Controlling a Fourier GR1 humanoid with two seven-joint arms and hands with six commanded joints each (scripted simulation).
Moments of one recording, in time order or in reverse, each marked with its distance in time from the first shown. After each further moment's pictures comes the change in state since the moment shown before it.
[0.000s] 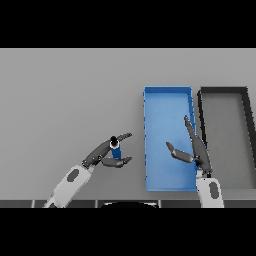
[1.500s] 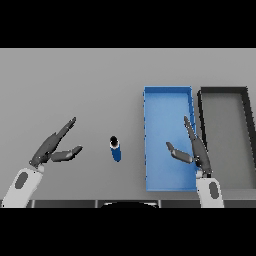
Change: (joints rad) left arm 0.168 0.434 0.251 -0.276 0.175 -0.014 -0.044; right arm 0.002 -0.005 0.007 0.001 0.010 -0.005 -0.009
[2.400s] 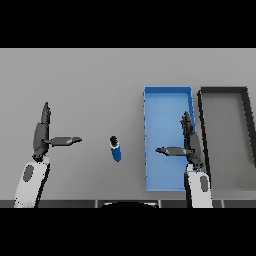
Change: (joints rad) left arm -0.072 -0.222 0.161 0.154 -0.004 0.404 0.141; right arm -0.083 0.187 -0.087 0.124 -0.161 -0.086 0.078
